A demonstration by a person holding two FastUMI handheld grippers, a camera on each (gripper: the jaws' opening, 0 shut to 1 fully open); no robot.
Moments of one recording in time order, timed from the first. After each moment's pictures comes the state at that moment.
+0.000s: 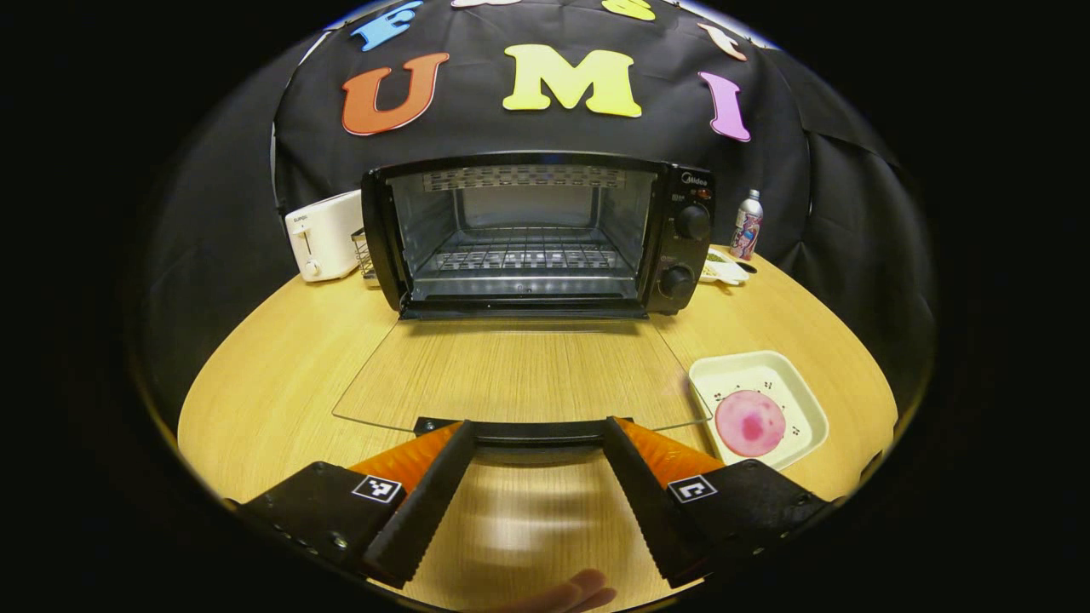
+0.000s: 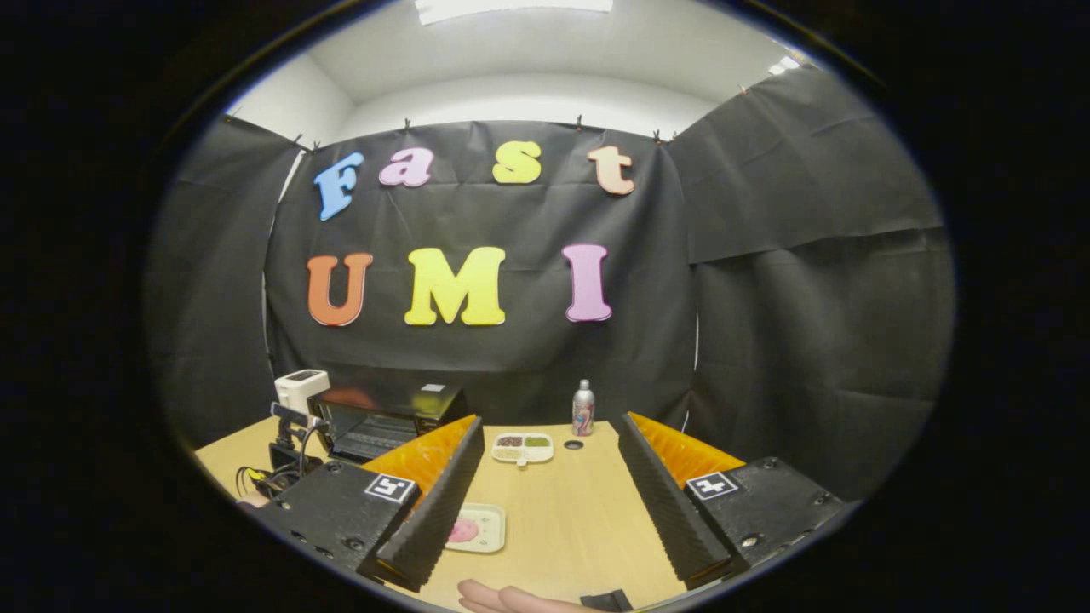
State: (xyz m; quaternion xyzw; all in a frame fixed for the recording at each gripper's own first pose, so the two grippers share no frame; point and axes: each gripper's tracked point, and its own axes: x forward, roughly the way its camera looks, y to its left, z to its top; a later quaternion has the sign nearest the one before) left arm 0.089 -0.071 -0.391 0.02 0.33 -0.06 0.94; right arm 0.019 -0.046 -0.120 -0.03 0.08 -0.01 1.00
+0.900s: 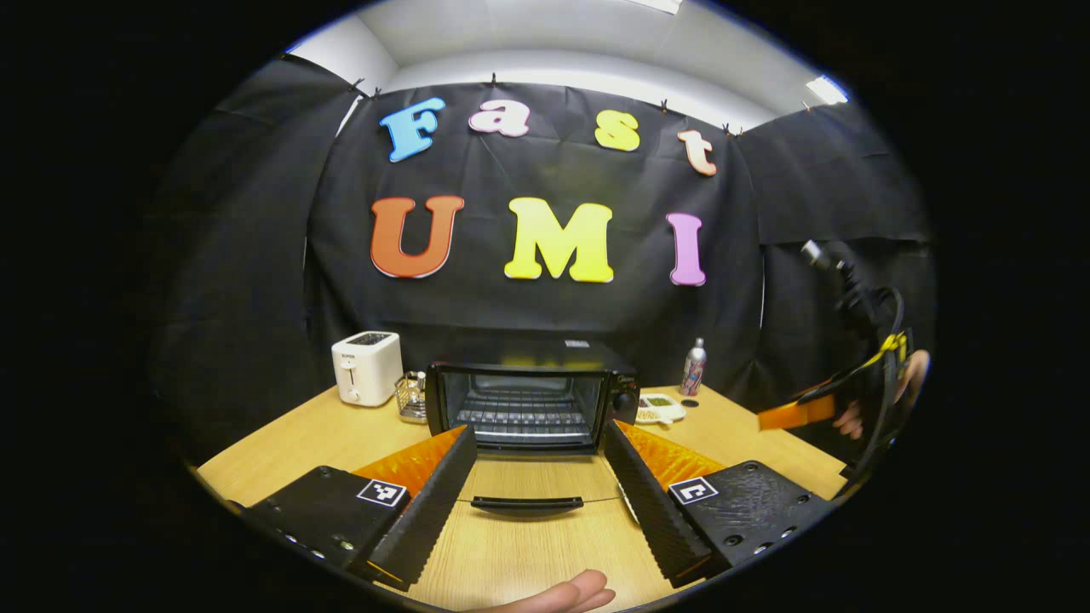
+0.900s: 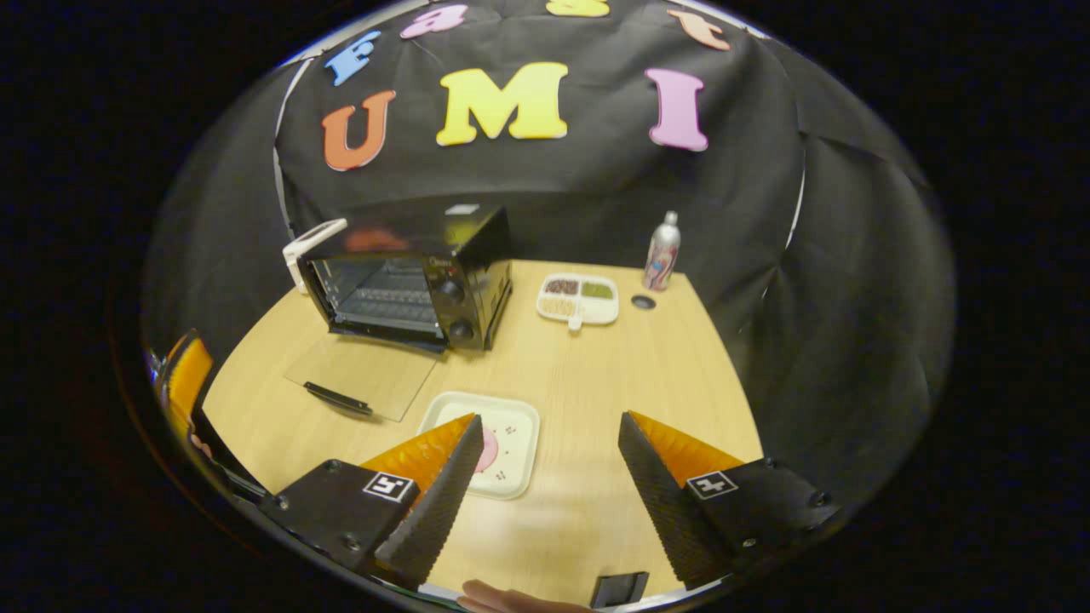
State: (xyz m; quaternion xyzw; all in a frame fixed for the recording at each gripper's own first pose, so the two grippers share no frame) left arm 0.026 -0.051 -0.177 -0.03 0.06 -0.09 0.99; right arm 0.105 -0.014 -0.318 -0.05 0.44 0.08 0.89
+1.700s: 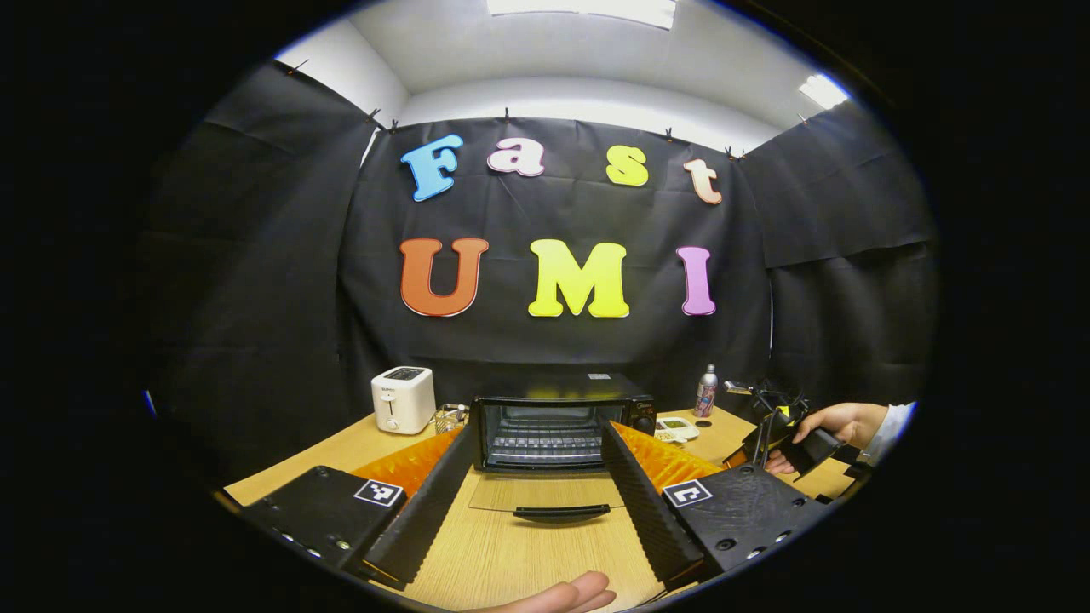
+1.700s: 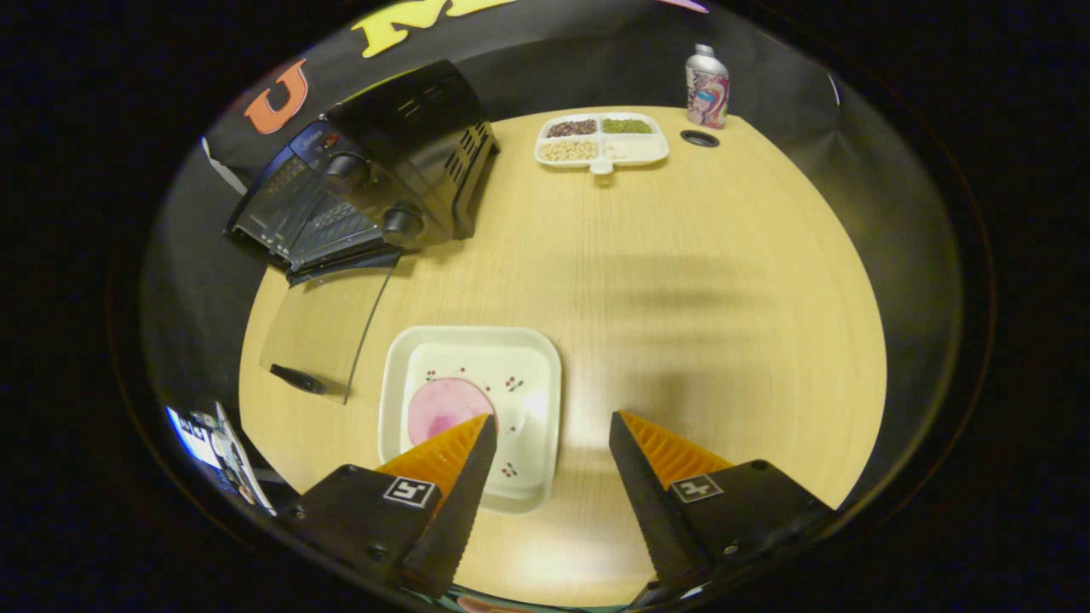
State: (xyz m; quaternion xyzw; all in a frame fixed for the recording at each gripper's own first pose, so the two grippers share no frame) left arm -0.005 -0.013 -0.154 -0.01 0.03 -0.06 1.00; right arm 0.127 0.000 -0.447 0.05 0.63 0.10 0.77
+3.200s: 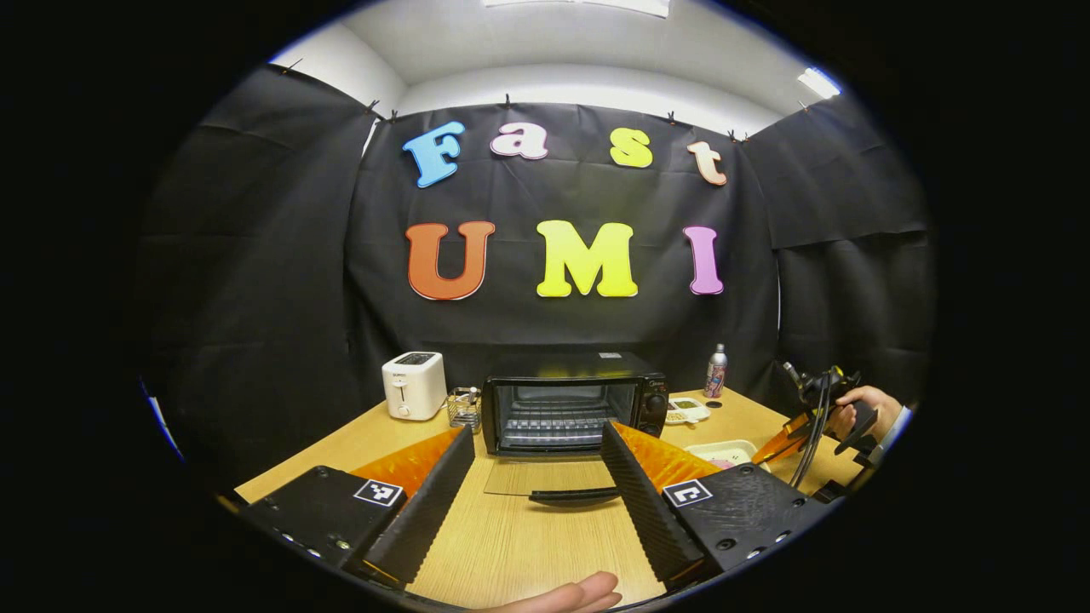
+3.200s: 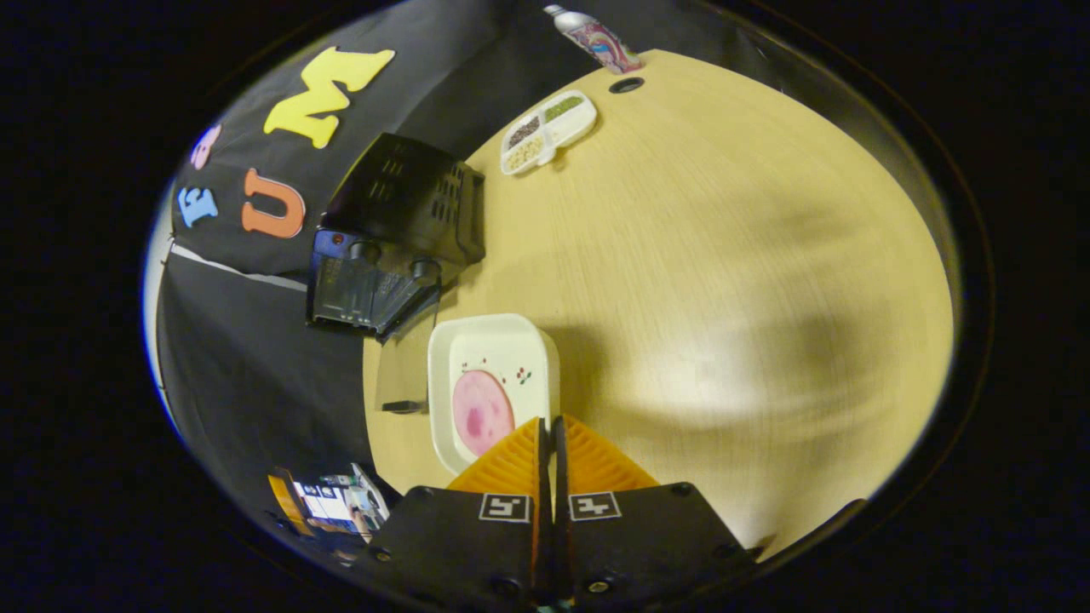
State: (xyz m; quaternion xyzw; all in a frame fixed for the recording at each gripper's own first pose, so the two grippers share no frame) left arm -0.014 0.008 -0.167 0.00 0.06 -0.05 1.00; right arm 0.101 -0.019 -0.403 0.29 0.62 0.14 0.72
